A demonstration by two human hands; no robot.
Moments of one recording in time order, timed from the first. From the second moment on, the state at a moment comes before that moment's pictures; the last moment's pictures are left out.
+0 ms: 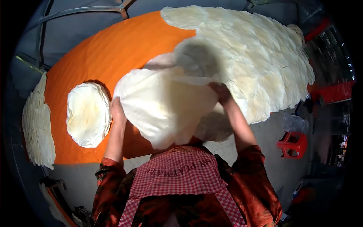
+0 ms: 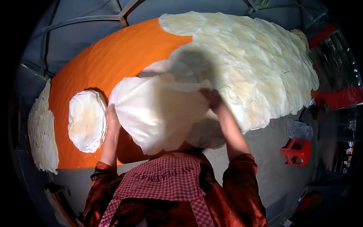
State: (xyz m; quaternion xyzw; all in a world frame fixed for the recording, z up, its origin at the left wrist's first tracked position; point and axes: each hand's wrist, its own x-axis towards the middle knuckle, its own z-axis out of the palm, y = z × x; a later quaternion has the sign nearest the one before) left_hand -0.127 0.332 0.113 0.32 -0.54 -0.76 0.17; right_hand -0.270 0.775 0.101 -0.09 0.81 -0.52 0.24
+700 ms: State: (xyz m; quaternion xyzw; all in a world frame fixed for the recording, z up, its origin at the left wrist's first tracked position) left_hand -0.087 0.379 0.106 0.13 -0.99 0.00 0.08; right_hand -0.405 0.806 0.010 -0.32 0.94 -0.07 -0.09
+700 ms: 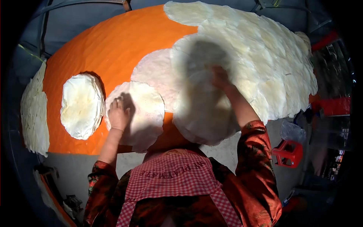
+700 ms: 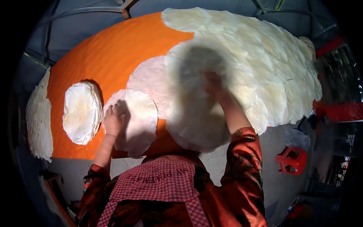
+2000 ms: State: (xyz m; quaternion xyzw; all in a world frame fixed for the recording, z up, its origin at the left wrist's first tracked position) left_hand 0.054 0.468 0.053 0.49 -0.42 -0.76 0.00; right_hand -0.185 0.666 0.060 0.07 0.68 -0.62 0.38
